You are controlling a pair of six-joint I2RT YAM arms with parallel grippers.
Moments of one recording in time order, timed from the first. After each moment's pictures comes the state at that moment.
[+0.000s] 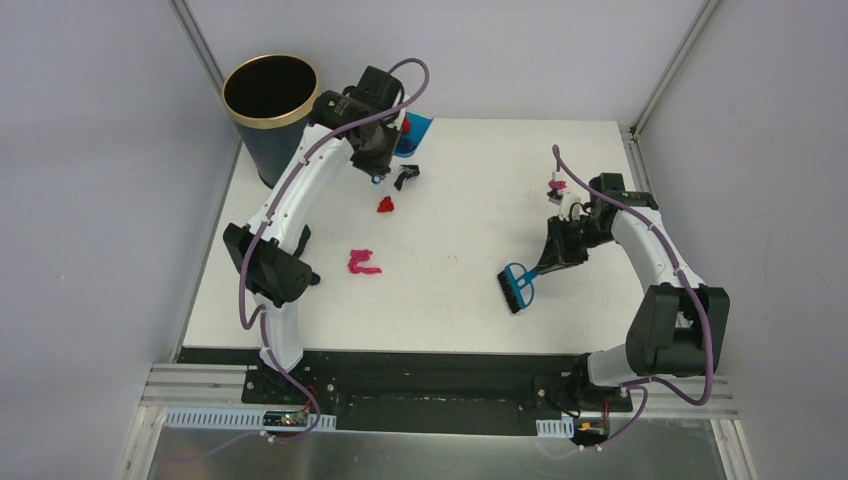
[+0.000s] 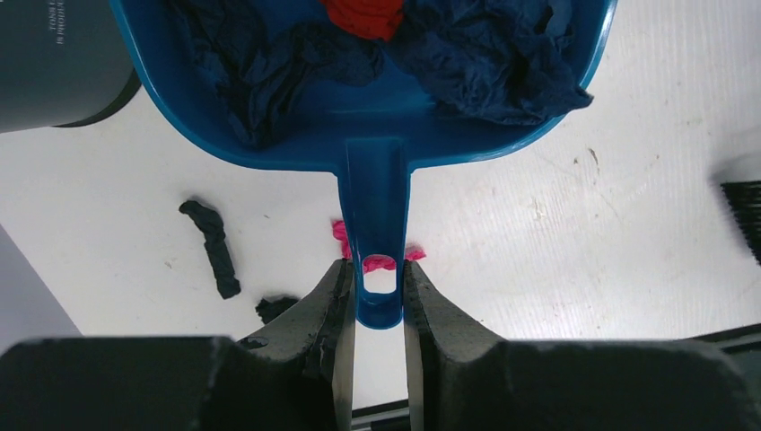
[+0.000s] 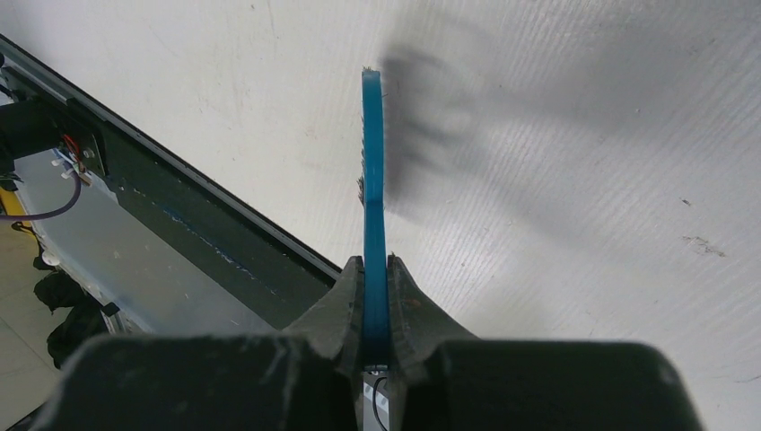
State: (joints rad) left arm -0.51 1.93 2.22 -1.34 -0.12 -0.13; right arm 0.00 1.44 1.10 -1.08 -0.59 -0.21
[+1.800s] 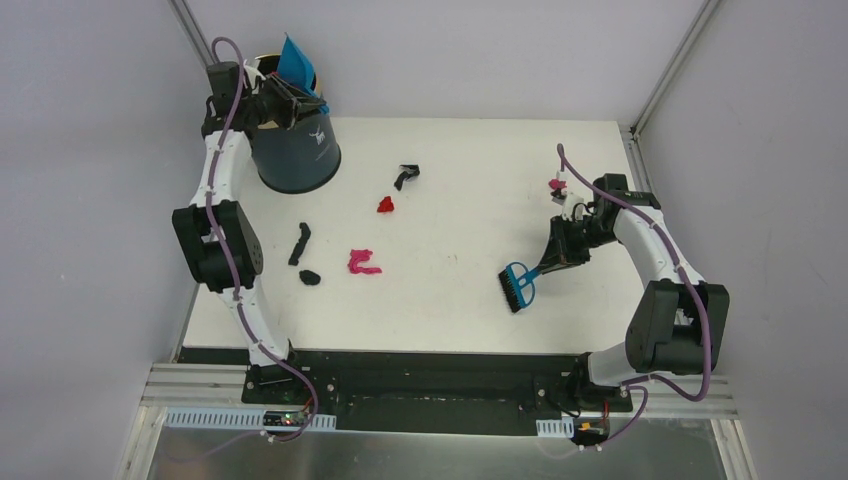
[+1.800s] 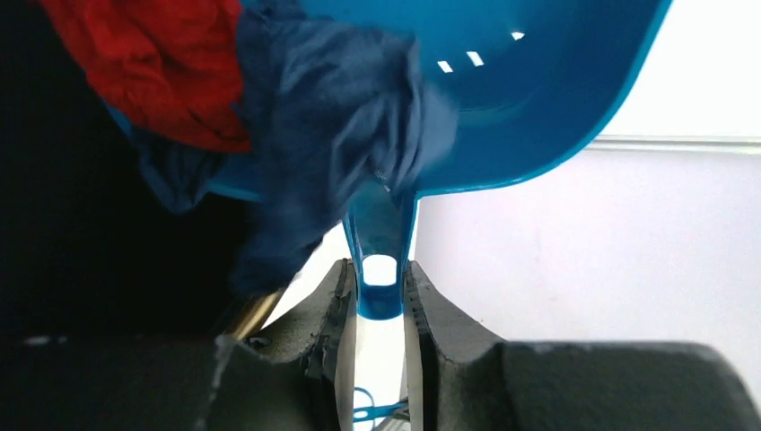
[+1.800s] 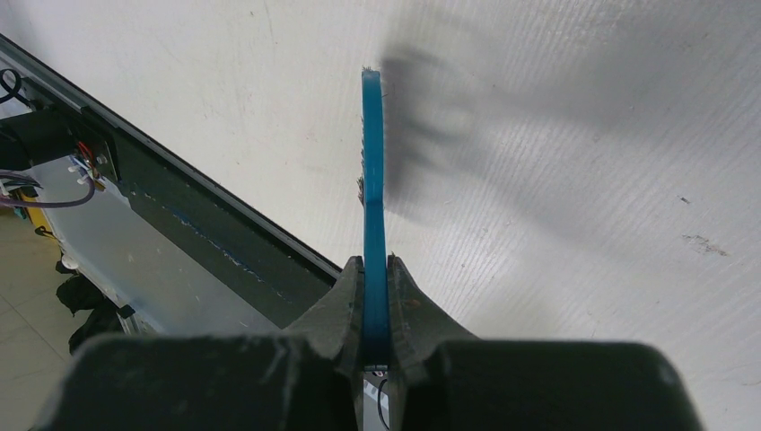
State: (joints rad) left arm 0.18 1.99 1.89 -0.35 0.79 -0.99; right arm -0.03 1.45 1.09 -1.07 -0.61 -0.21
